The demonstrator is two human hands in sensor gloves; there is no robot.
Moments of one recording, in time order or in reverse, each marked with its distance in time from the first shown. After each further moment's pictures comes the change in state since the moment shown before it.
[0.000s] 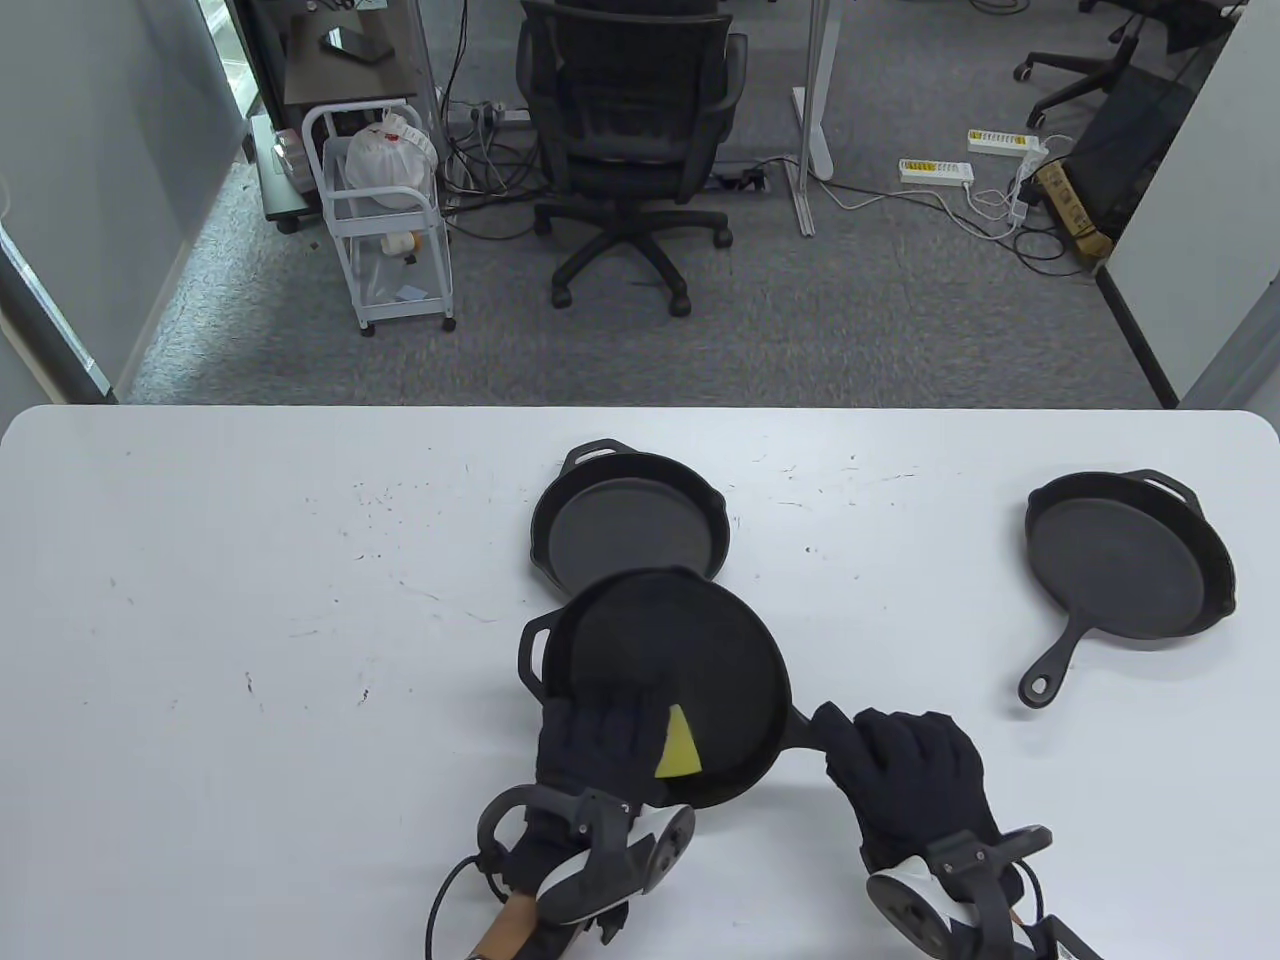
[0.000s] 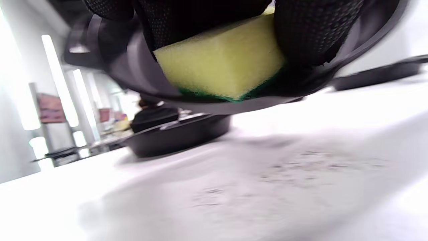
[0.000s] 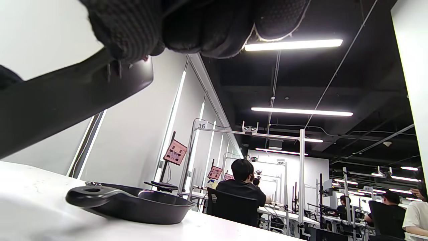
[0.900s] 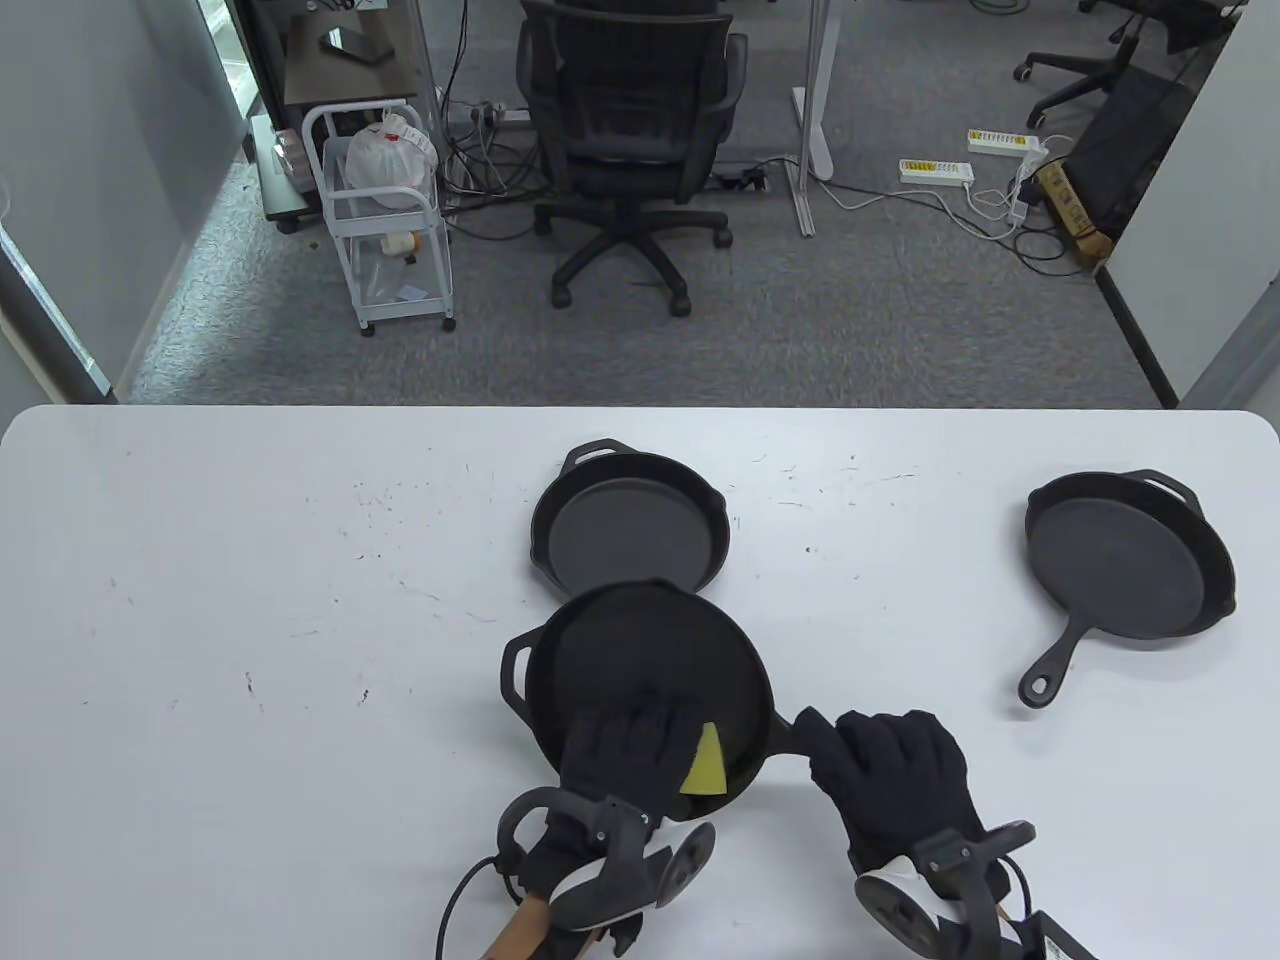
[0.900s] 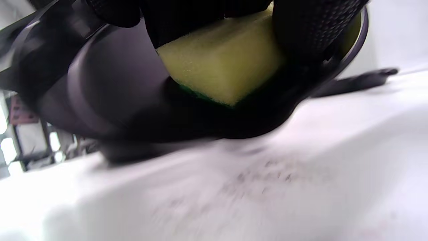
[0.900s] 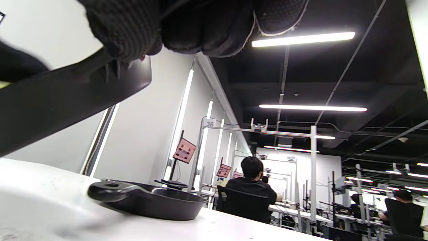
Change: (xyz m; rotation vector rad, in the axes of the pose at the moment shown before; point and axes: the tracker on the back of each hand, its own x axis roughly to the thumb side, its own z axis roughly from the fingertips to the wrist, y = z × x) left_hand 0.009 0.008 0.001 0.046 -0.023 0.024; right_hand 0.009 0.005 0.000 0.014 -0.035 -0.028
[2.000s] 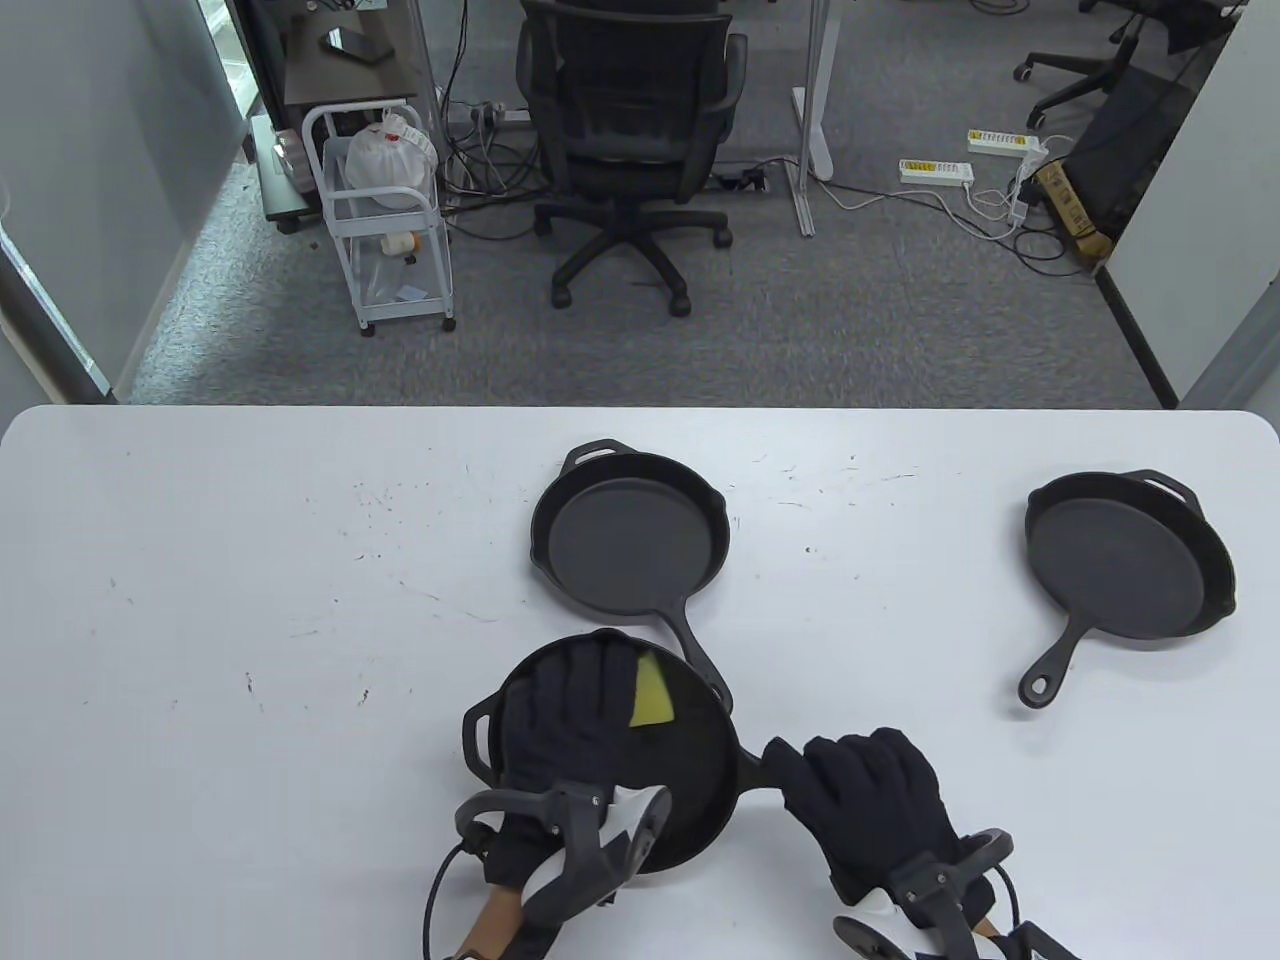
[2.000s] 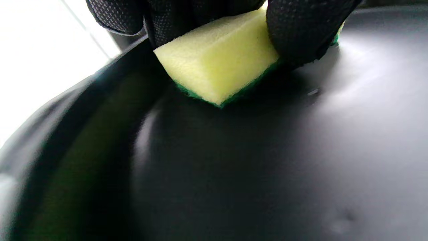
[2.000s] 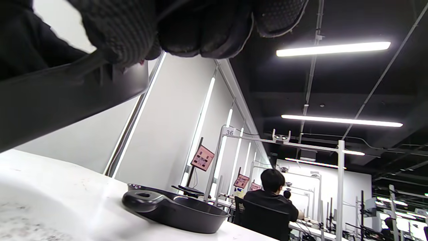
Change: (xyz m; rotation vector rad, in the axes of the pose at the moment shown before) left_hand -0.059 0.006 0.003 0.130 0.359 -0.061; right_hand 0.012 -0.011 0.003 -0.033 -0.067 -0.011
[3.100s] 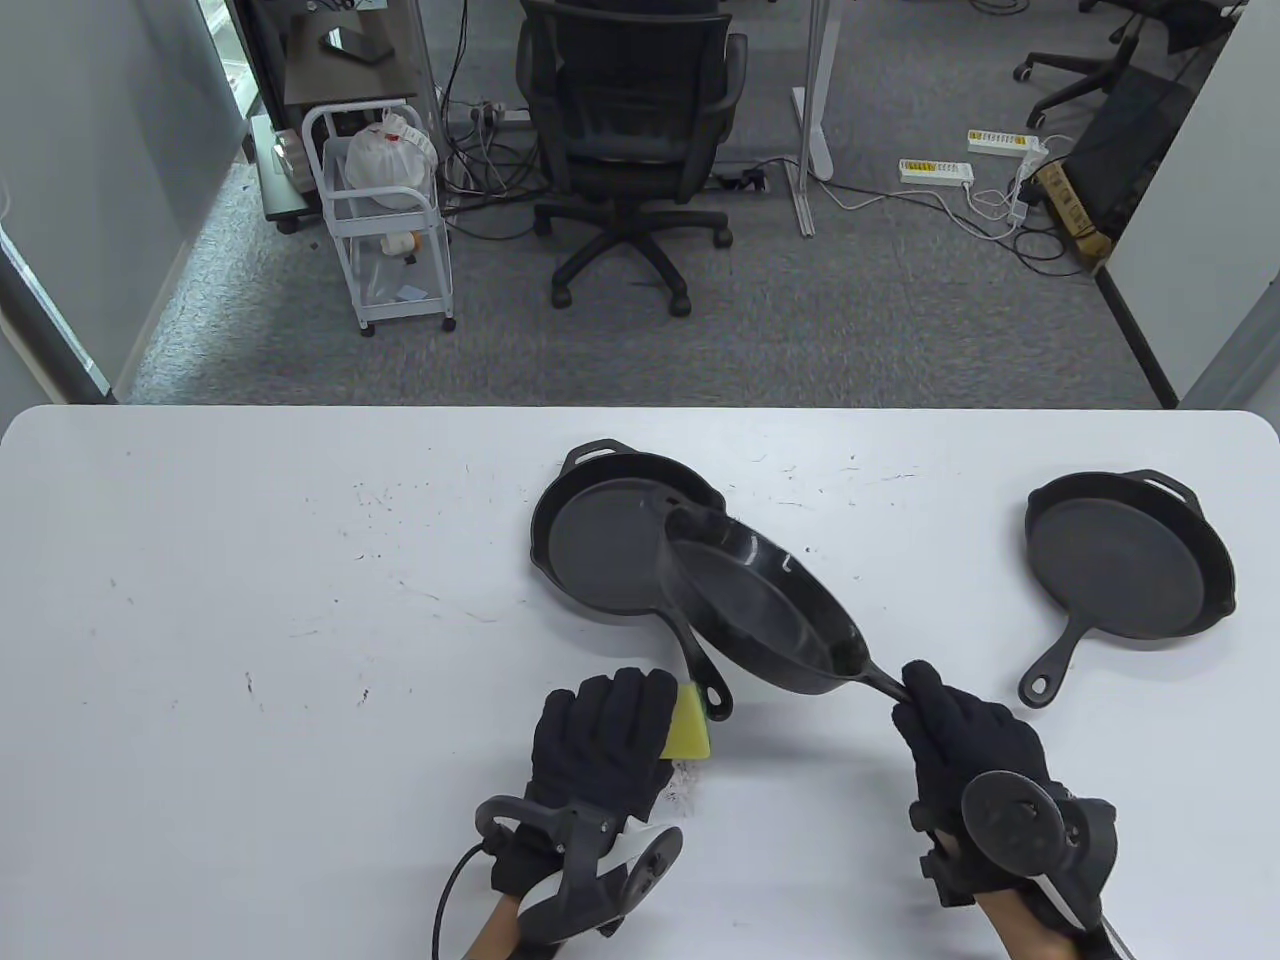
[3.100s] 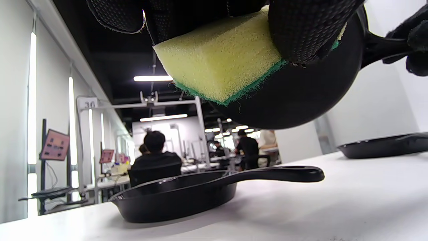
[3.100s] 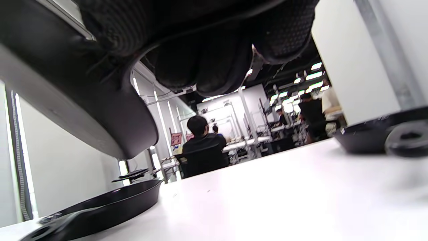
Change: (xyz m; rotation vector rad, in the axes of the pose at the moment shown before) left_hand 0.025 0.007 0.016 0.058 -0.211 0.137; right_hand -0.091 0.014 -0.002 0.200 0.533 -0.300
